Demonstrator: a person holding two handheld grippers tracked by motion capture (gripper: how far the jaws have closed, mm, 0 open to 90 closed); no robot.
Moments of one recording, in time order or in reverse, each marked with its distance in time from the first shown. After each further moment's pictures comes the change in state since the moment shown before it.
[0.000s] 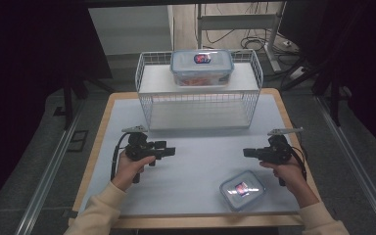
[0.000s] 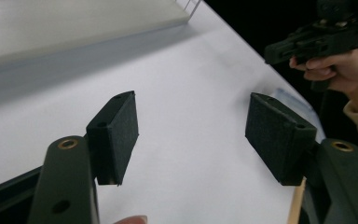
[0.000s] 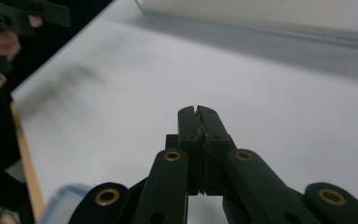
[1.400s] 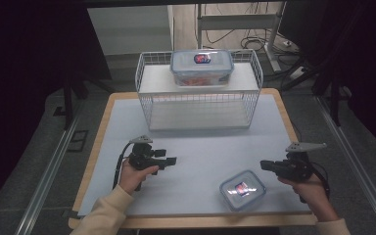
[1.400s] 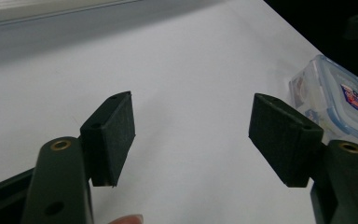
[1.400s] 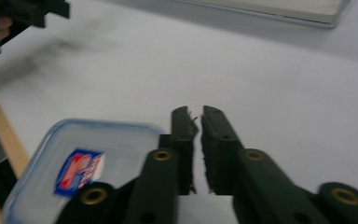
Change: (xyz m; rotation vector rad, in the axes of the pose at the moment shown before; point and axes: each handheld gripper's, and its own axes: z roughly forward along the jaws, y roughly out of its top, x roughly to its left) left arm 0.002 -0.028 0.015 0.050 0.083 0.031; right arm 0.025 -0.033 -0.055 0.007 -0.112 -0.092
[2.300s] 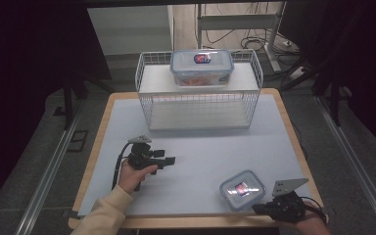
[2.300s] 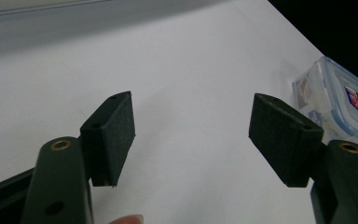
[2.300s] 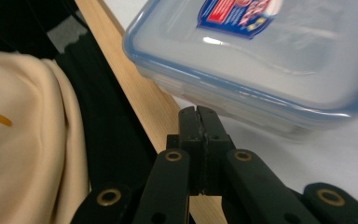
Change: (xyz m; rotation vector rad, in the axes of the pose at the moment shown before) left arm 0.006 -0.002 -0.001 0.005 0.000 -0.031; right arm 0.057 -0.069 0.010 0.230 0.193 -0.191
